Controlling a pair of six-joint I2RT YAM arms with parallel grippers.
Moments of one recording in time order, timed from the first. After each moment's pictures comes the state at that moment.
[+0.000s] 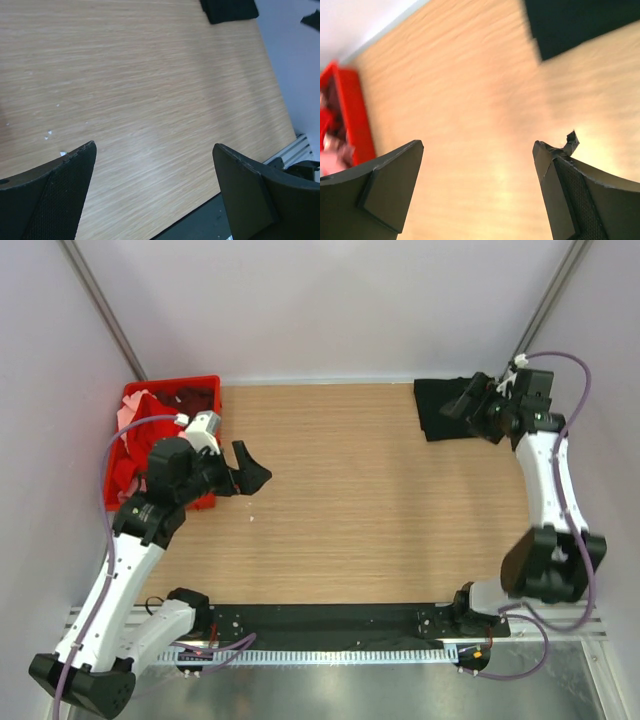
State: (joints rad) left arm -0.30 0.88 1.00 -0.58 0.29 -0.40; right arm -0.21 1.52 1.43 -0.59 -0.36 0.45
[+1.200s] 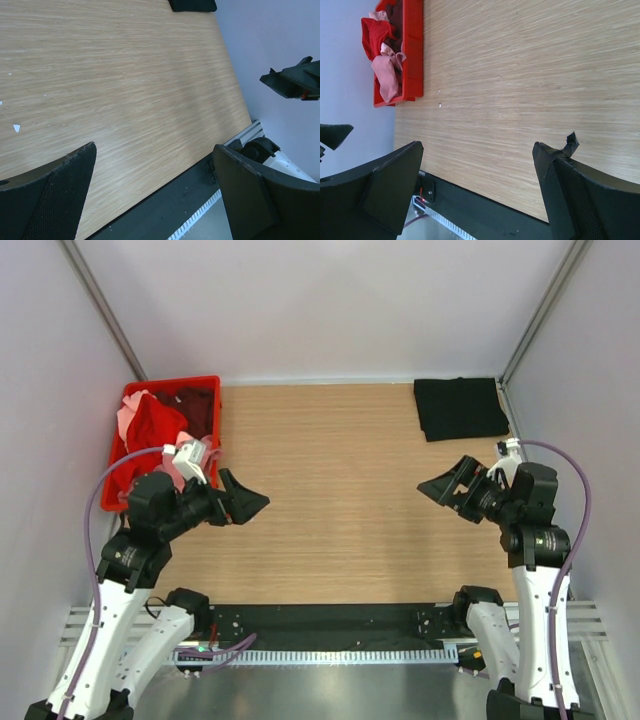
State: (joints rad) left arm -0.30 0.64 0.90 -0.64 0.40 -0.55; right arm -0.14 0.67 0.88 -0.77 -0.61 0.53
